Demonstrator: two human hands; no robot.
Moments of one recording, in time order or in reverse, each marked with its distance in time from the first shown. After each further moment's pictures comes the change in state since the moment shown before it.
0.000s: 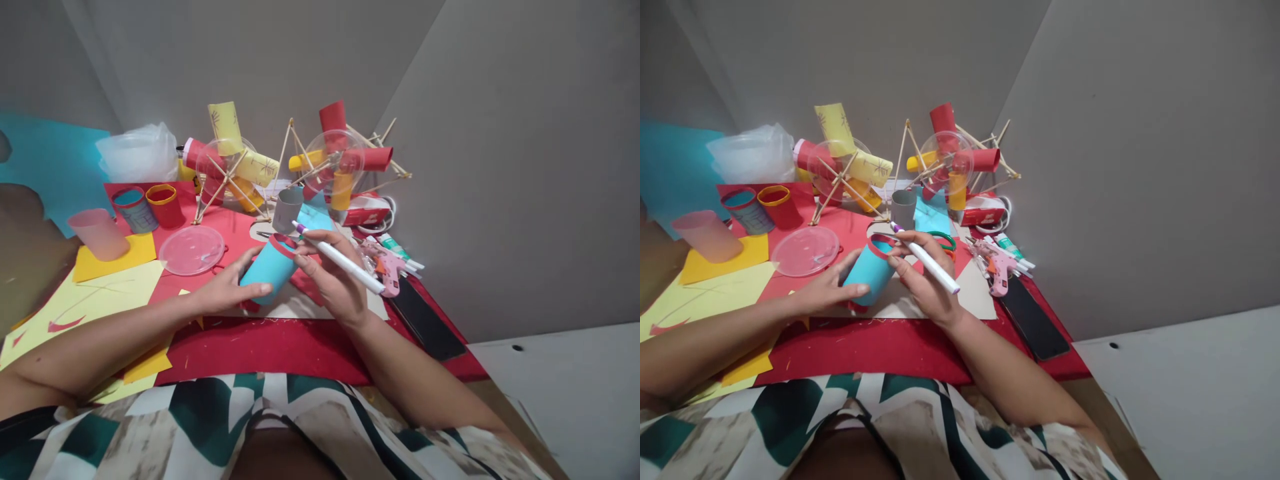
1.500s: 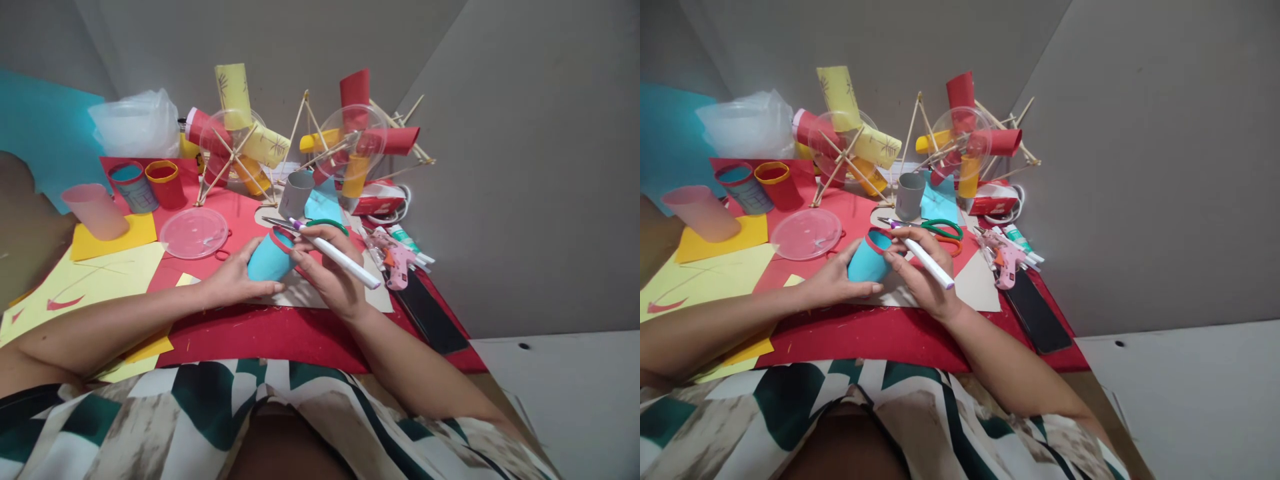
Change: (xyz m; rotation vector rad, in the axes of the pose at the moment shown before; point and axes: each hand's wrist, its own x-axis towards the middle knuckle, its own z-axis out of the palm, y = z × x) left_hand 0.002 -0.007 0.011 0.212 0.129 0.052; right_hand -0.005 0.000 0.008 -0.071 -0.041 0.016
